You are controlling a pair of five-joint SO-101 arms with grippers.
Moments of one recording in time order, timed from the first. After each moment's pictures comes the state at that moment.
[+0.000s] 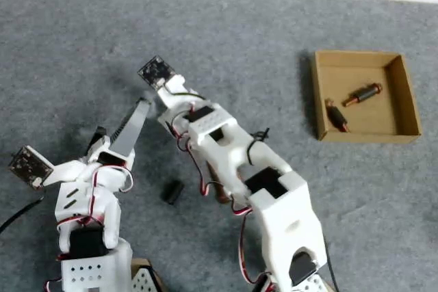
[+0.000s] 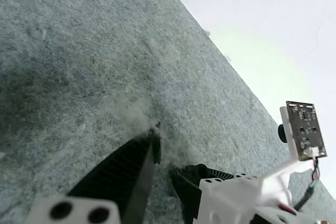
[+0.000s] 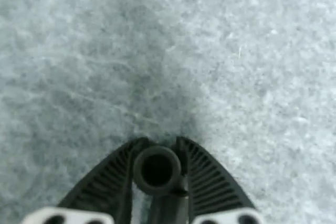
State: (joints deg) left arm -13.1 -104.1 95.6 35.6 51.5; right arm -40.3 32.5 3.0 22.0 16.2
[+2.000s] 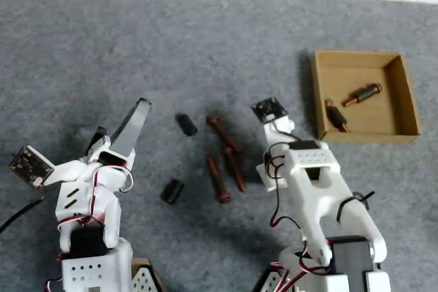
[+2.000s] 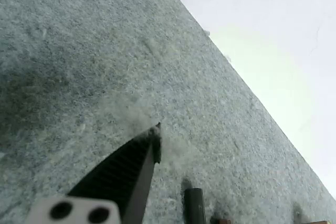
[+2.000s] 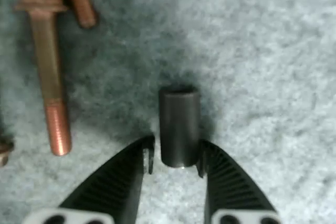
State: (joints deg) left arm -13.1 -104.1 95.6 35.6 51.5; right arm -10.5 -11.2 53.5 44.8 22.1
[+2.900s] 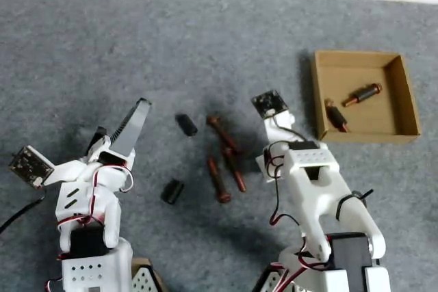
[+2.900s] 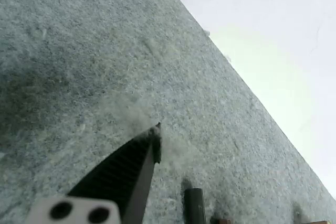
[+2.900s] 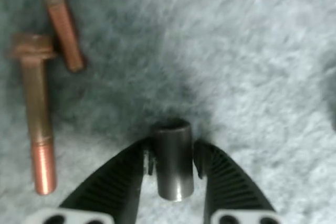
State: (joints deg) left arm -13.1 -104.1 95.6 35.6 51.5; right arm -10.5 -9.8 53.6 35.2 22.1
